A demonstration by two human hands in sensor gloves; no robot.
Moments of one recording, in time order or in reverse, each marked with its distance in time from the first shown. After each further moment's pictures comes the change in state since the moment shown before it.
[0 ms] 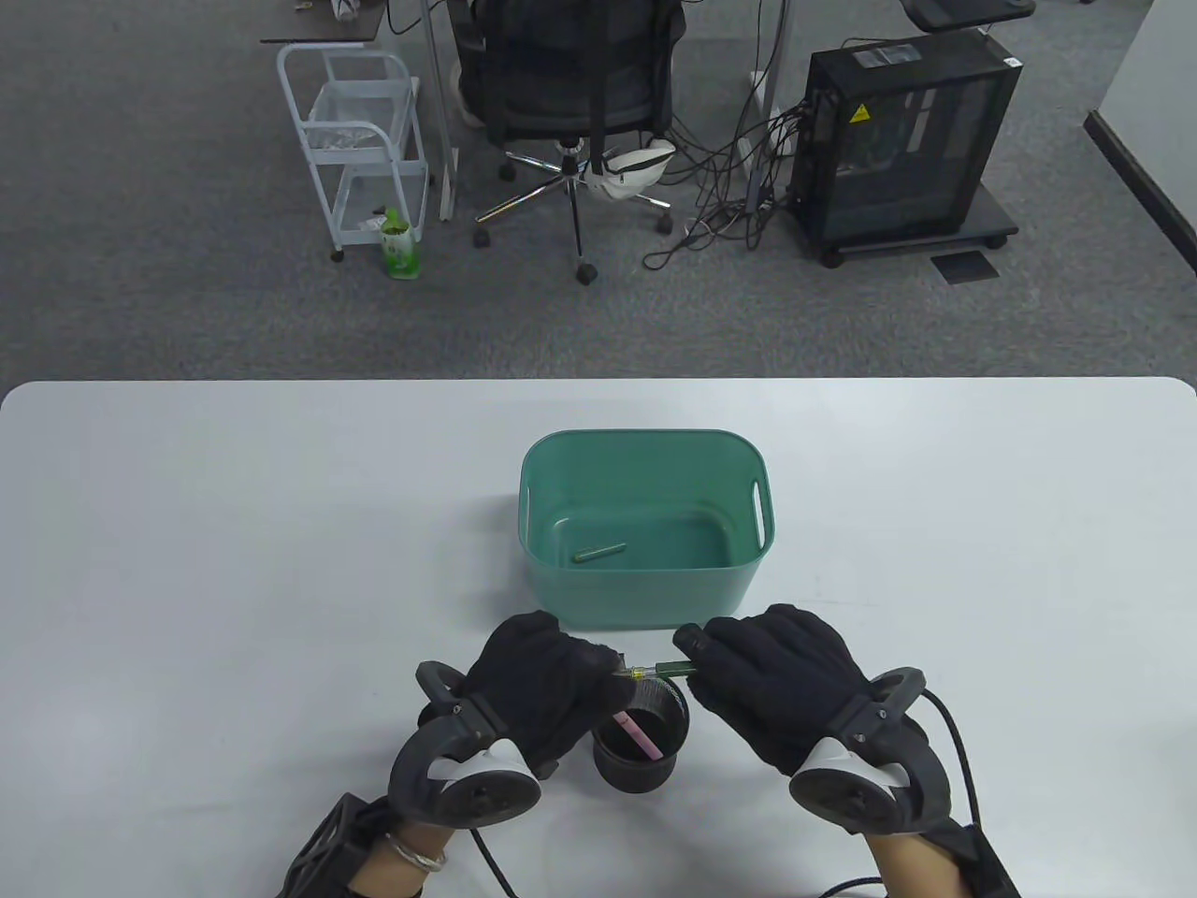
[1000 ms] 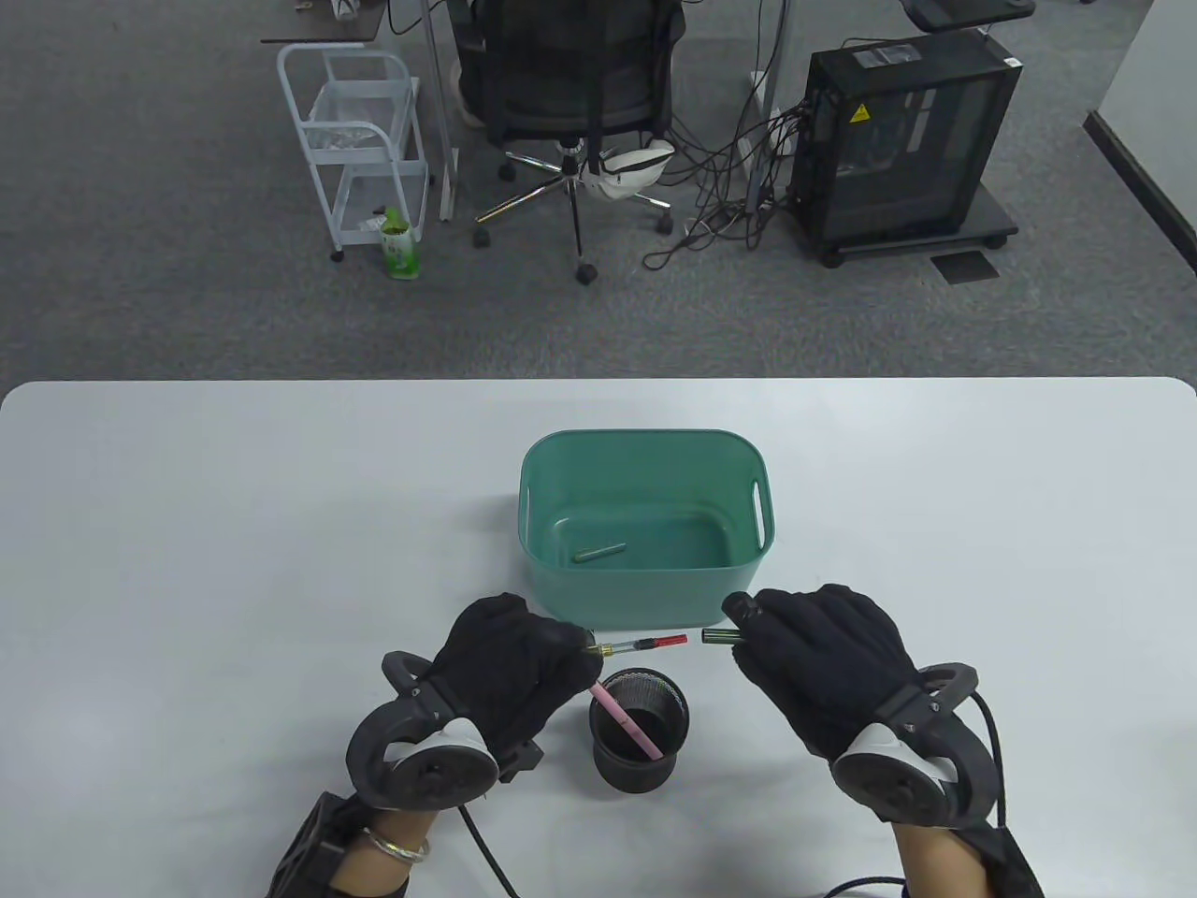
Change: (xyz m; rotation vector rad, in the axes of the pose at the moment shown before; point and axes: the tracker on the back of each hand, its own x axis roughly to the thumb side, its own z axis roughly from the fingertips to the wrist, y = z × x) left_hand -0.019 0.020 0.001 0.058 0.083 0.035; right_hand -0.025 -0.022 0.003 -0.088 0.088 0.052
